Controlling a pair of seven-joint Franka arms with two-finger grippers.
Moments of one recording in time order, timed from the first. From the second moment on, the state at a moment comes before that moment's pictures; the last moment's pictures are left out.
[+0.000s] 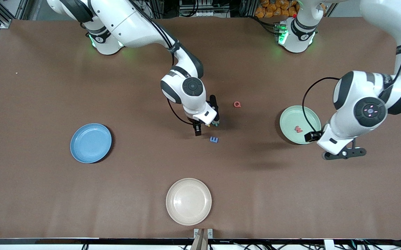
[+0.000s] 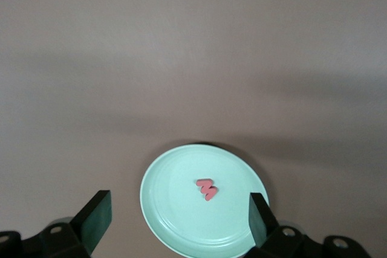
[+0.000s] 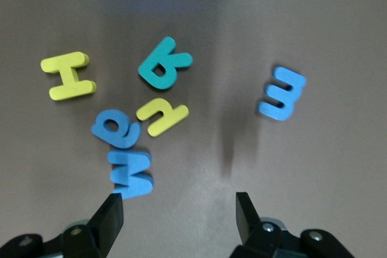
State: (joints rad) left arm -0.02 0.36 -0.18 -1.65 0.23 1.92 -0.37; right arm 0.69 0.77 0.13 -1.53 -0.15 2.31 -0.84
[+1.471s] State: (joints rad) left arm -0.08 0.26 -0.10 -1.54 0.07 1.82 -0.38; right arm 0.69 0.78 0.16 -1.57 -0.12 2.29 -0.95
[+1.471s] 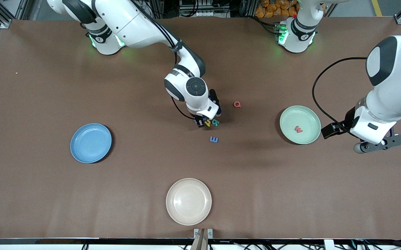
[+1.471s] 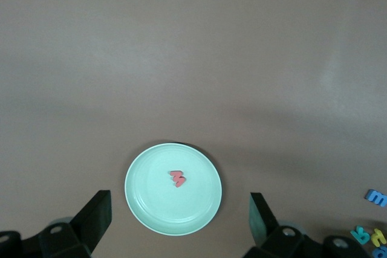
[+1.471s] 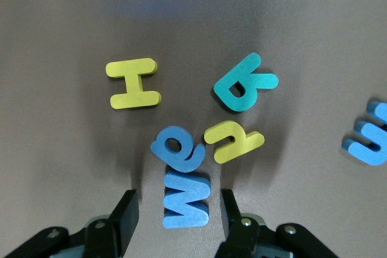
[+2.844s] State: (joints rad) left arm -0.16 0.31 -0.09 -1.57 0.06 1.91 -0.40; right arm 0.68 0.78 0.16 -1.57 -0.12 2.32 -0.96
